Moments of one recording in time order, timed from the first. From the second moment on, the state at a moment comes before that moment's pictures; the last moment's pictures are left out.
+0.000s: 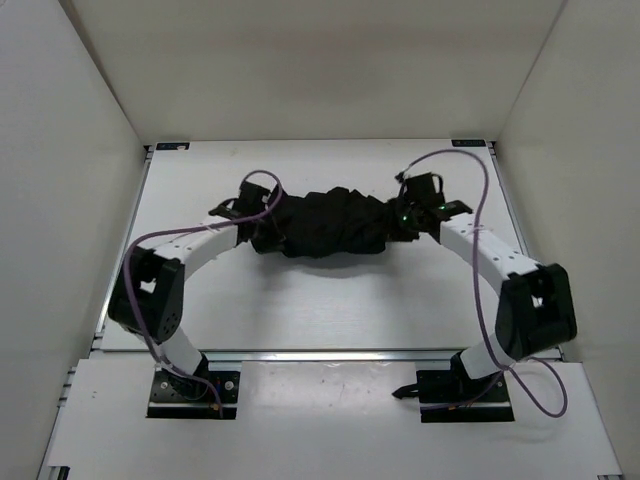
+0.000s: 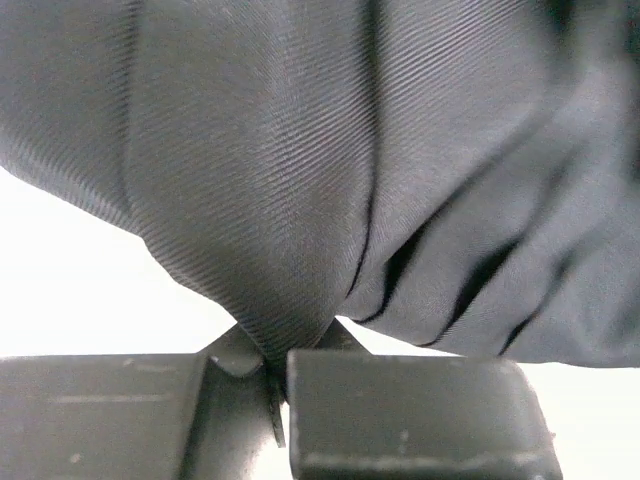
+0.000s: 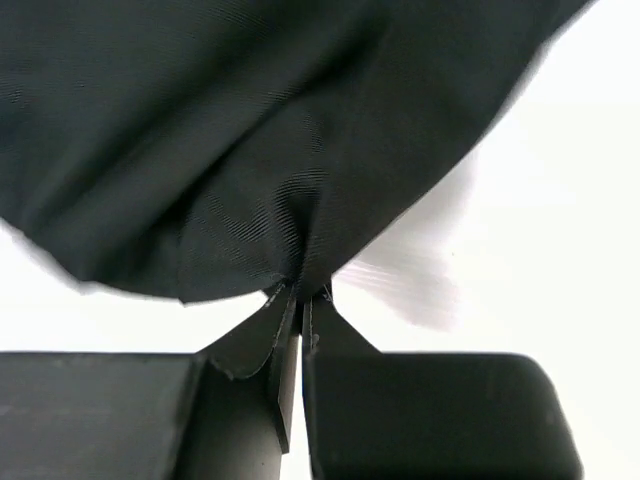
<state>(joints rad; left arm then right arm) -0.44 1.69 1.05 -0.38 0.07 -0.78 0.34 1.56 1.05 -0.45 -0.17 0.36</state>
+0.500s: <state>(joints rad) -0.21 1.41 1.39 -0.62 0.38 -0.71 0.15 1.32 1.44 -0.73 -0.46 0.29</state>
